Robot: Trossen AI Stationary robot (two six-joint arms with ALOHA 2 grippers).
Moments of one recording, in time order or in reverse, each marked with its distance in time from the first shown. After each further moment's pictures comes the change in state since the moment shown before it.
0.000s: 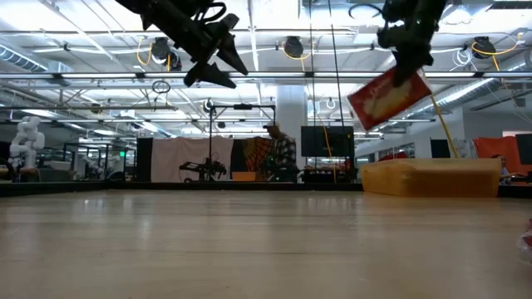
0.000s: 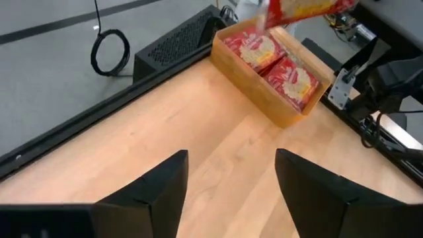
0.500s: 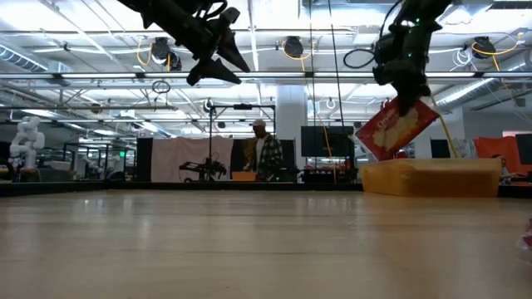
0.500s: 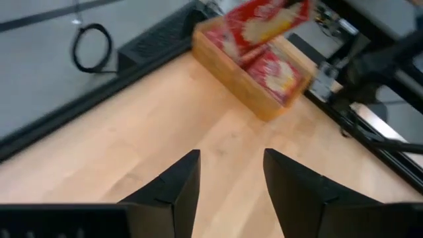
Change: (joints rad) left arm -0.024 -0.001 0.000 0.006 0.036 -0.011; right arm -0.126 0.218 -0.002 -0.099 -0.084 -0.112
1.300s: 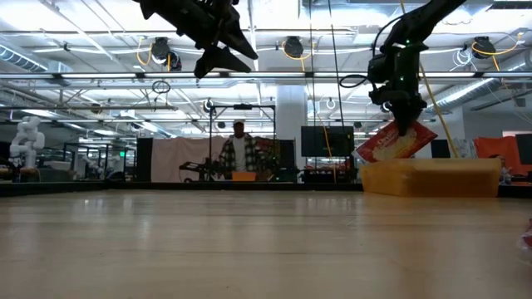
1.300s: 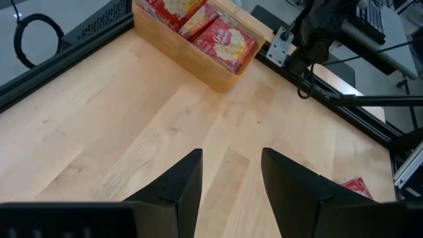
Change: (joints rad) left arm -0.139 0.000 0.000 -0.006 0.032 0.026; right arm -0.037 0.138 -0.001 0.112 0.190 -0.012
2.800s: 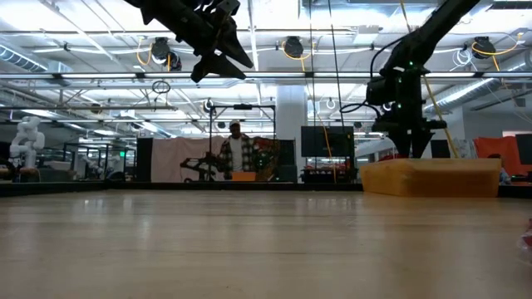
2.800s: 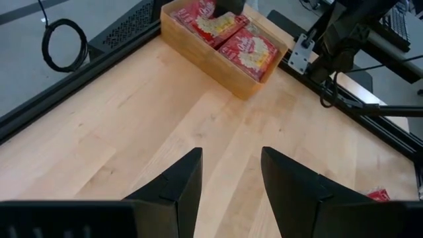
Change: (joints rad) left arm 0.074 0.000 0.000 -0.009 0.001 0.035; right arm 0.059 -0.001 -0.269 0.232 0.098 0.535
